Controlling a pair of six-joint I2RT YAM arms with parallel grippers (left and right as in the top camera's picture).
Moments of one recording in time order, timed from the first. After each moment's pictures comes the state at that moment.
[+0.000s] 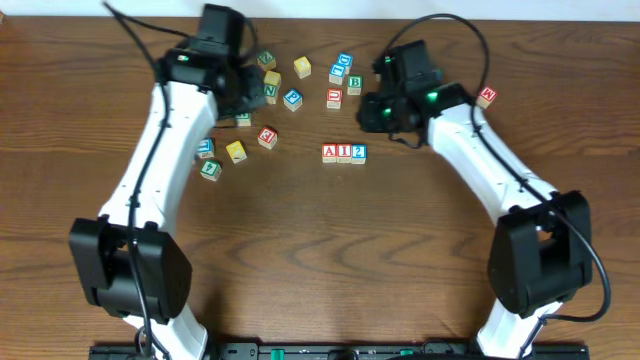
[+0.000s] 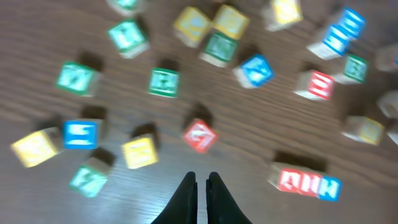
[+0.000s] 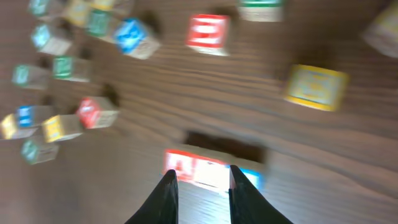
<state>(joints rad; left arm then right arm) -0.15 1.85 1.72 -1.00 0.02 -0.43 0.39 1.92 1.52 -0.59 -0.25 0.37</state>
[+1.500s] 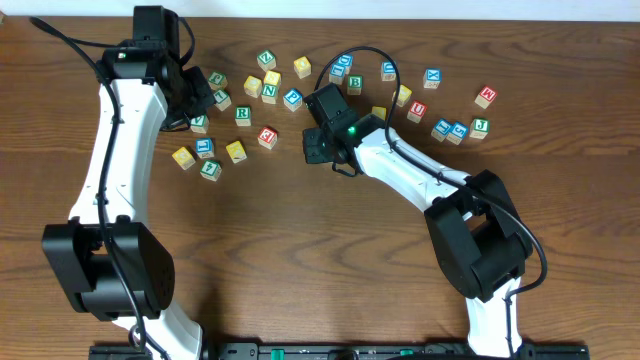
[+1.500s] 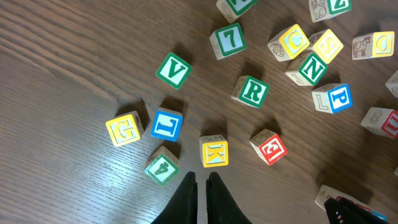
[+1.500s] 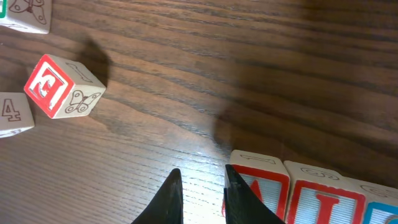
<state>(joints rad) 0.02 1.85 1.72 -1.07 0.01 -0.44 0.62 2.11 1.52 -0.47 -0.02 0.48</state>
